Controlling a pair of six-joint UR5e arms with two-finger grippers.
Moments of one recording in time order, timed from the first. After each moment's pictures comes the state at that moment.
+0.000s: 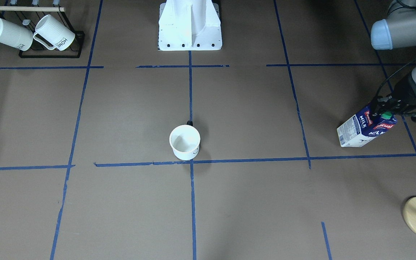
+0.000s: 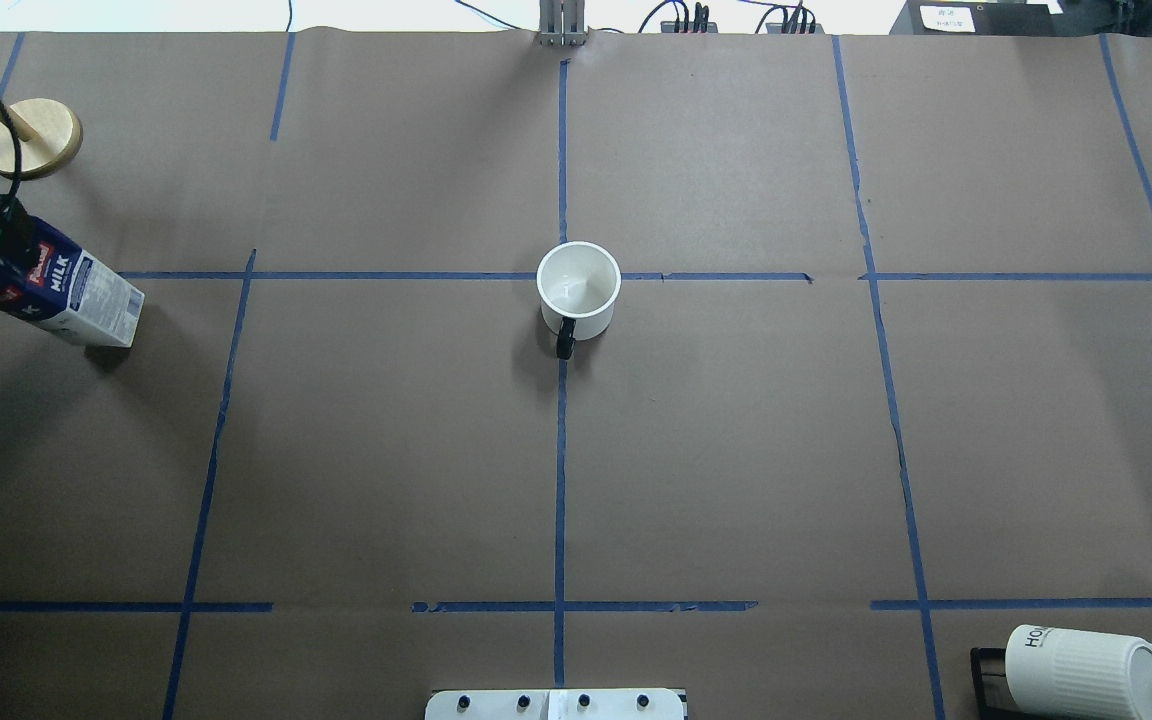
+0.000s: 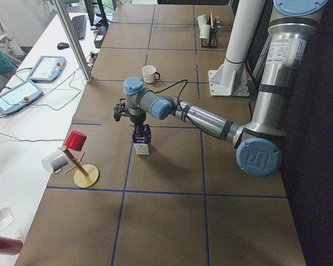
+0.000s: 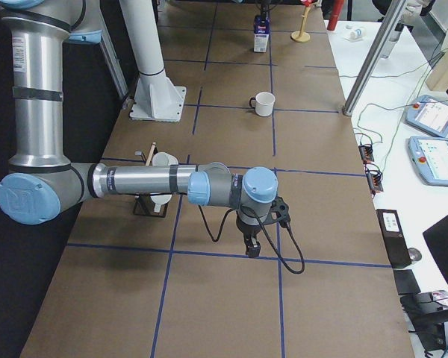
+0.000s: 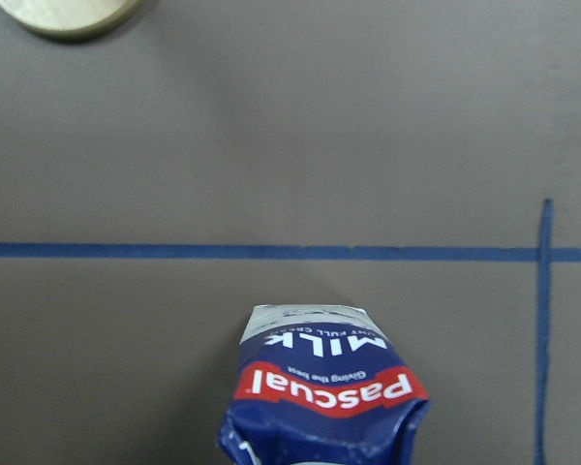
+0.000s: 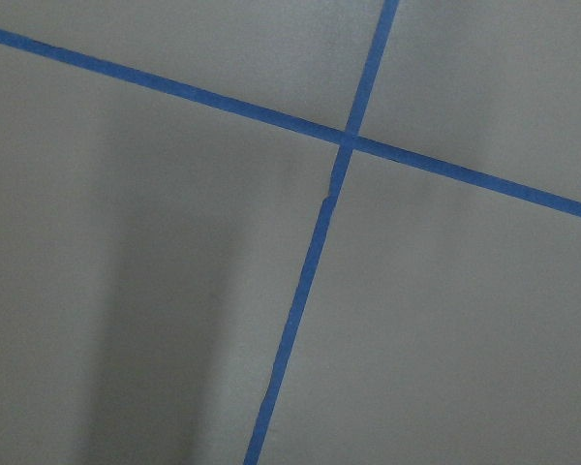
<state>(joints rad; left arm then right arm) -1.16 -1.78 -1.78 -1.60 -2.26 -0.60 1.55 -1.63 1.70 -1.67 2.32 -0.29</state>
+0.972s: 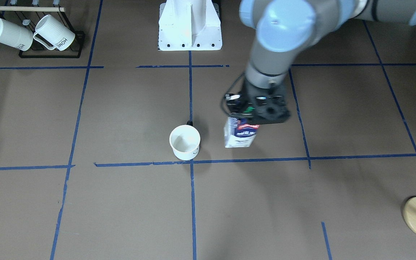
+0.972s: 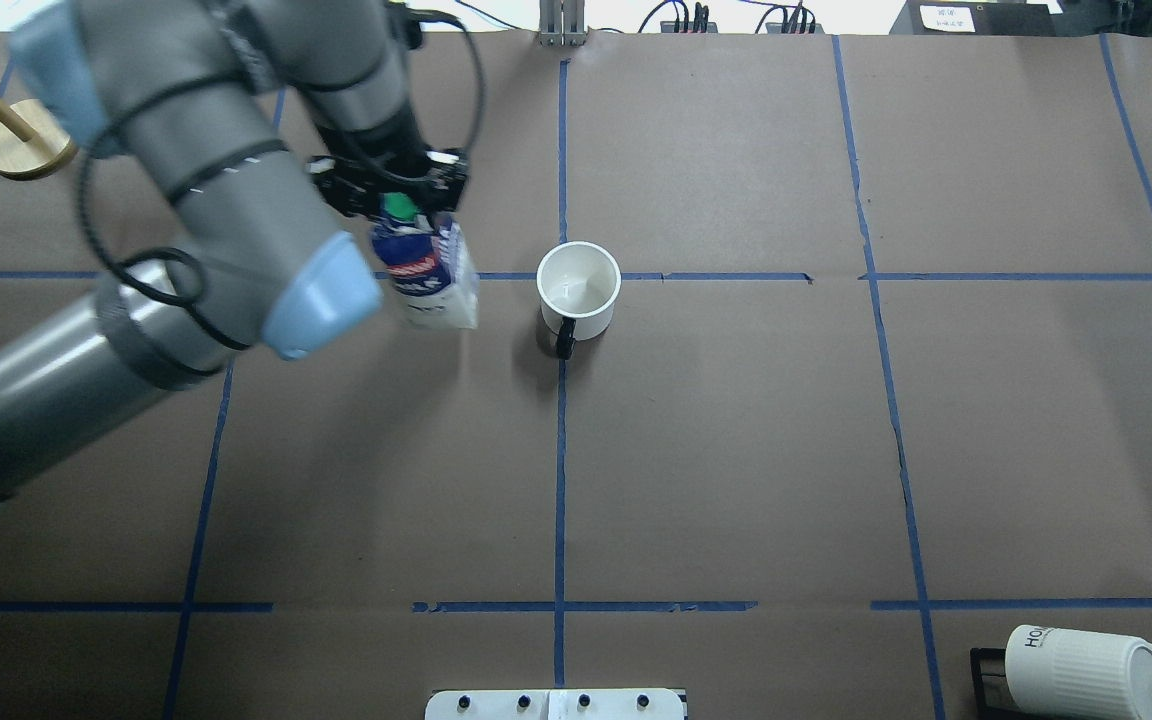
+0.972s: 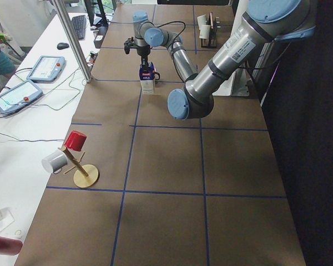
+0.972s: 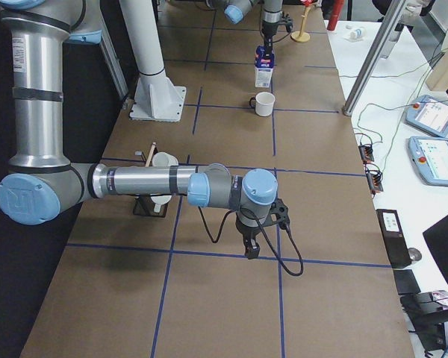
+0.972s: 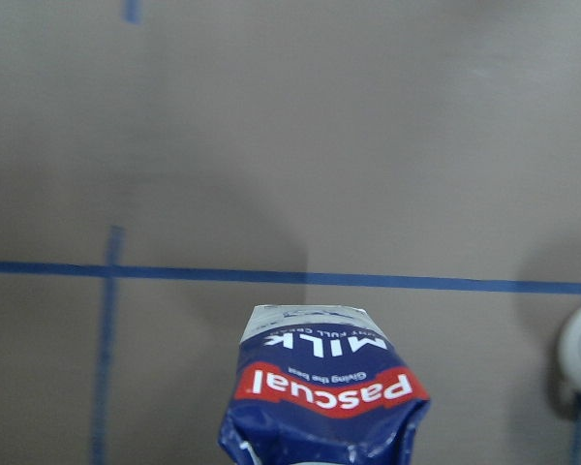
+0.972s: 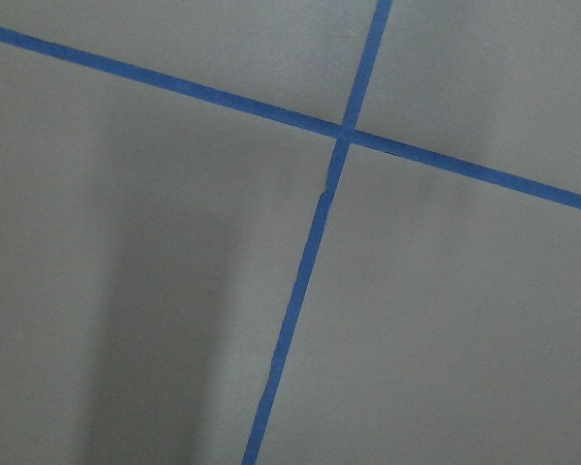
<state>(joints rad) -0.78 -2.47 -1.61 -1.29 -2.09 -1.05 1.55 -1.63 1.69 -1.67 2.32 -0.29</state>
